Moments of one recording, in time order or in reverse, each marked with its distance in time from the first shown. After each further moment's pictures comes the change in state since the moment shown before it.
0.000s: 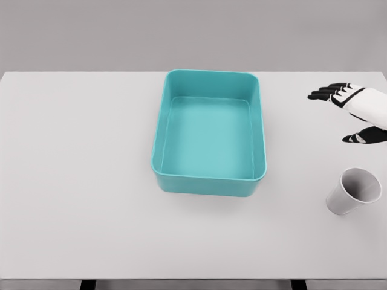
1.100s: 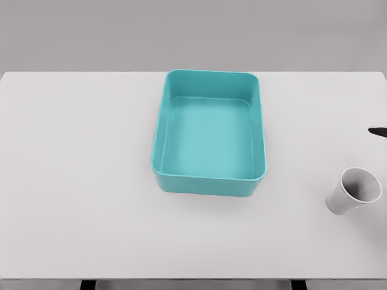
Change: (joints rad) left arm 0.000 0.000 0.000 0.000 0.000 0.000 0.000; right arm 0.397 -0.261 -0.024 0.194 -0.630 -0.064 -0.006
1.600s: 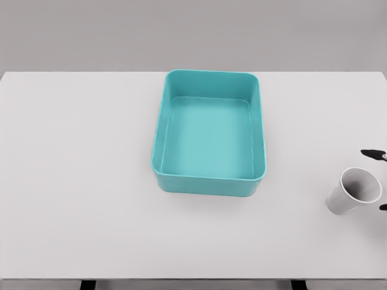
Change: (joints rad) left arm 0.000 0.000 0.000 0.000 0.000 0.000 0.000; right arm 0.097 0.048 0.005 0.002 0.006 0.000 -0.038
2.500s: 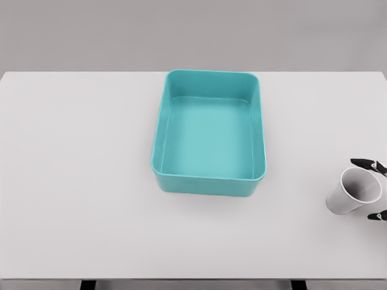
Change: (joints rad) left arm 0.000 0.000 0.000 0.000 0.000 0.000 0.000; right arm 0.051 0.032 0.005 -0.048 -0.008 0.000 -0.022
